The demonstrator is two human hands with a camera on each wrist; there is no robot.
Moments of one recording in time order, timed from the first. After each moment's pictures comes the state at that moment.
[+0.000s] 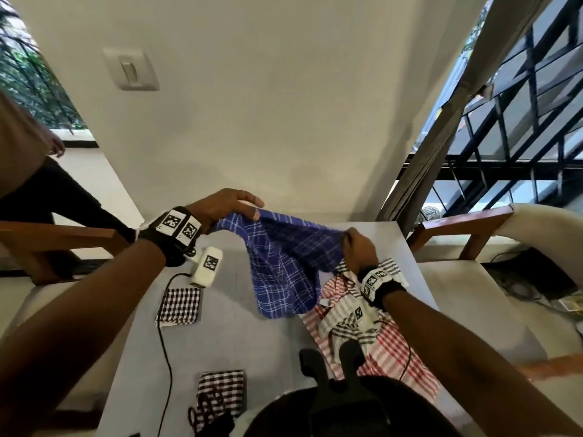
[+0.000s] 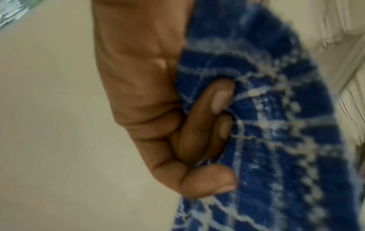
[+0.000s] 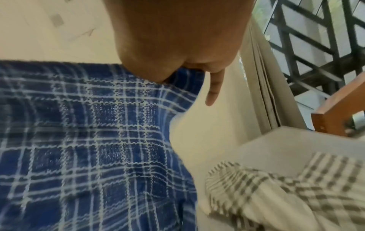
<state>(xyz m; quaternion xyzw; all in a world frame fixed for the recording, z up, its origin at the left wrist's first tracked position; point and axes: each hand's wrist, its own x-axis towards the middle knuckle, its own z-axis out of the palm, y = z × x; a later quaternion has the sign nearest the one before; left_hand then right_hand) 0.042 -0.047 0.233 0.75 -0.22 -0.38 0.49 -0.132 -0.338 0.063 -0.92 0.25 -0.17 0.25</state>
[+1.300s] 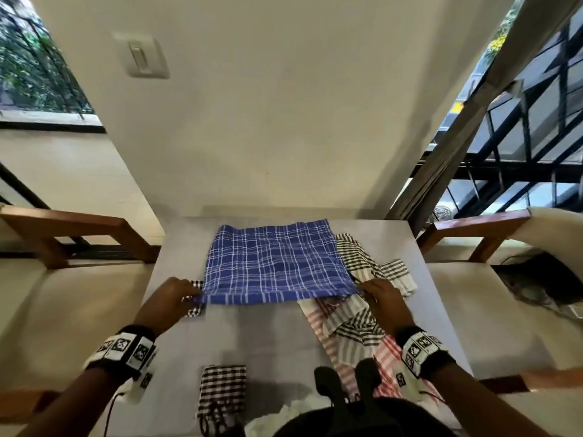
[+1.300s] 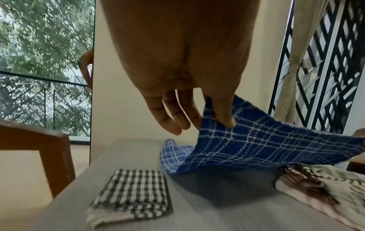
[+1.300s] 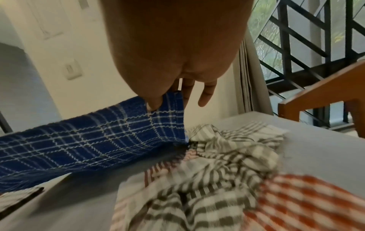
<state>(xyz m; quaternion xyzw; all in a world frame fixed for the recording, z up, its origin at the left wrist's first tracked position) -0.019 0.122 0.065 0.90 -0.37 -0.04 0.23 -0.244 -0.335 0.016 -0.97 0.07 -0.14 0.21</state>
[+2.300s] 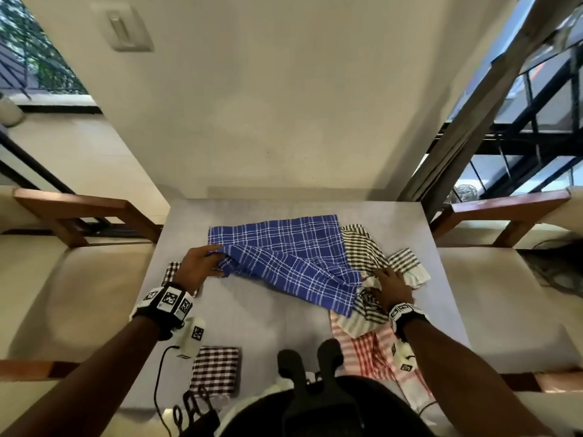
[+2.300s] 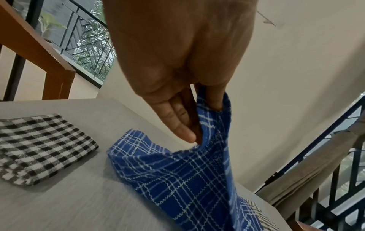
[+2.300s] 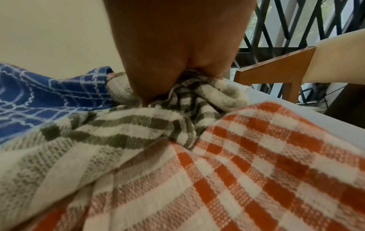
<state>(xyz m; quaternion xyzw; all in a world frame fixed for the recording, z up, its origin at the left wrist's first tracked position) -0.016 0.016 0.057 0.75 -0.03 -0.25 0.61 -0.226 -0.417 -0.086 -0.94 0.27 0.14 0.14</state>
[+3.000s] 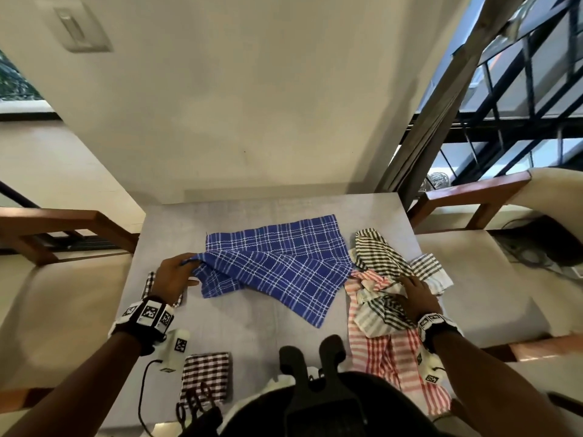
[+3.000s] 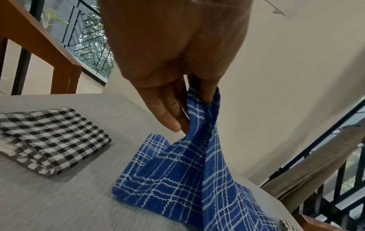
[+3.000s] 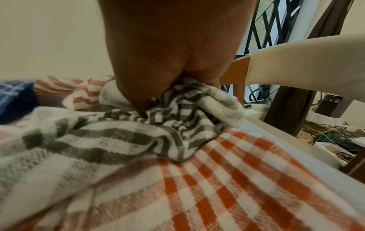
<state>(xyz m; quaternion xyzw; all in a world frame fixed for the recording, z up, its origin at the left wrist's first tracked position) -0.008 0.034 0.033 0.79 -0.03 -0.21 0.58 -0.318 -0.473 -0.087 -0.93 0.32 0.14 0.13</state>
